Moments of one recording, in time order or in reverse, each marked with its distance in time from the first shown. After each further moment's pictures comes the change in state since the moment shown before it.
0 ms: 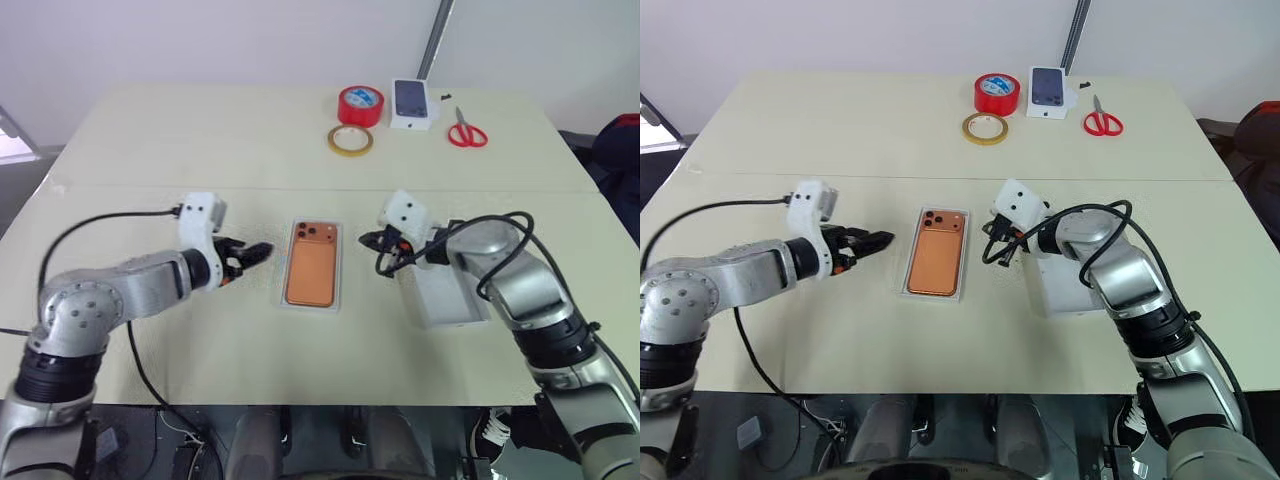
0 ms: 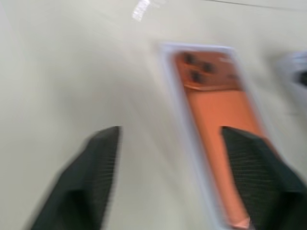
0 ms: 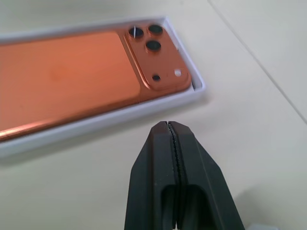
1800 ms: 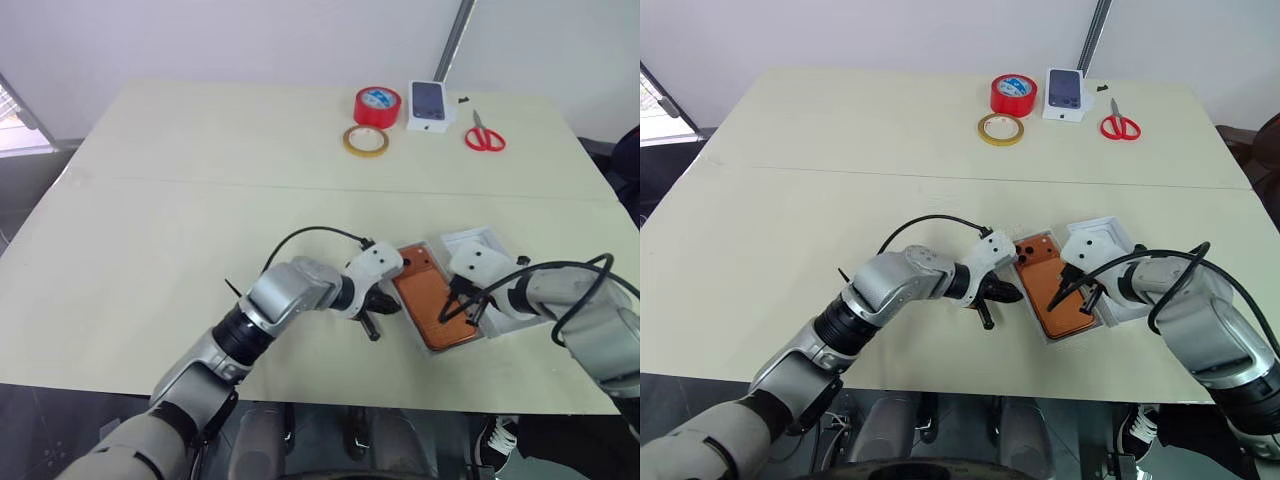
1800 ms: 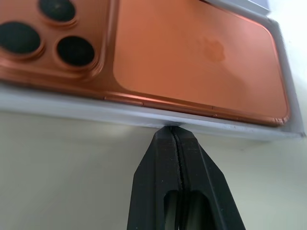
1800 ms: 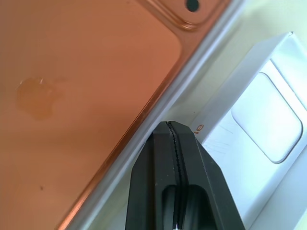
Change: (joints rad) left arm -0.318 -0.651 -0.591 0.346 0.935 -0.020 -0.858; right arm 0.359 -0.381 -0.128 -0.332 -0.127 0.273 0.034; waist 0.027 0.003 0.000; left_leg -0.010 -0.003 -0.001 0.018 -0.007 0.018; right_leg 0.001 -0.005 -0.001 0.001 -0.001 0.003
